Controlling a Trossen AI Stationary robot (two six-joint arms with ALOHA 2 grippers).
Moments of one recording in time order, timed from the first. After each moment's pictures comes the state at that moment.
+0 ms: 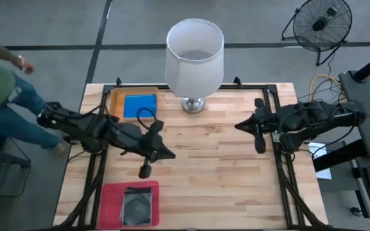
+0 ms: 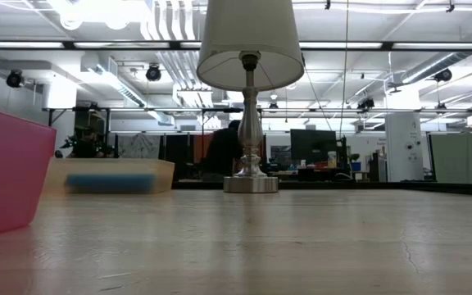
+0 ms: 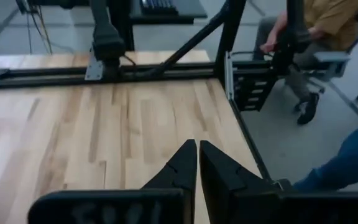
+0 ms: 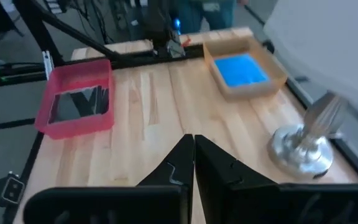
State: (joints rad) left arm -0.35 1.32 1.52 -0.62 -0.12 -0.16; right arm 0.26 0.94 1.20 -0.74 0.32 0.27
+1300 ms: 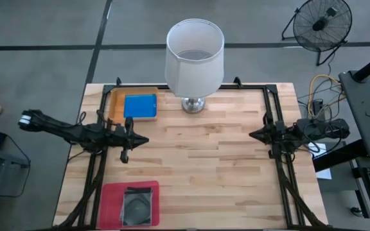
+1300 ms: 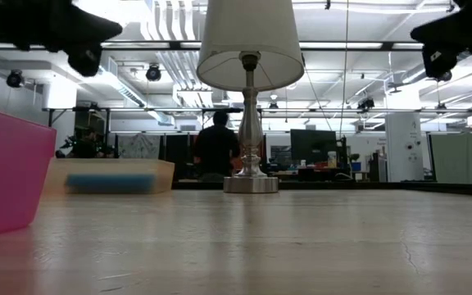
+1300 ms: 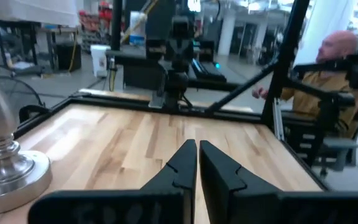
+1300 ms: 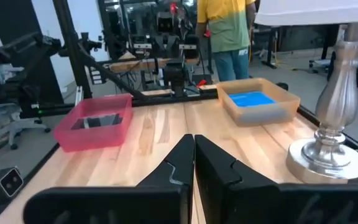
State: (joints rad) left arm -0.24 0.47 0.25 0.25 -0.24 -0.13; right arm 0.25 0.00 0.28 -0.33 0.26 0.15
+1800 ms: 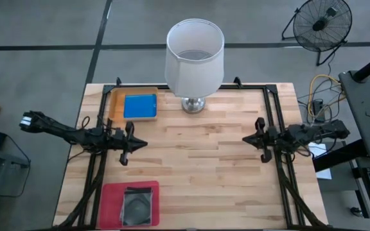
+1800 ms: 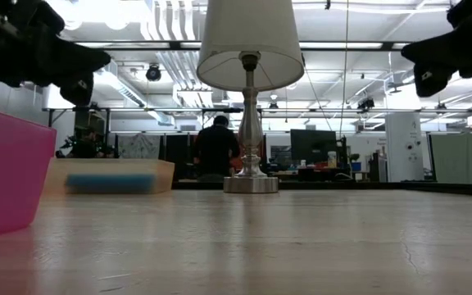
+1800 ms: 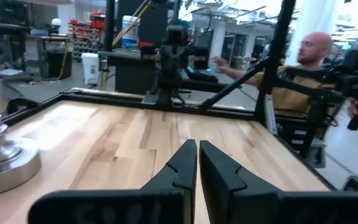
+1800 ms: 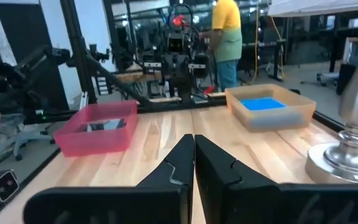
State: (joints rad) left arm -0.23 0.43 0.01 0.48 -0.21 -0.13; right arm 0.25 0.00 0.07 -0.04 0.24 0.14
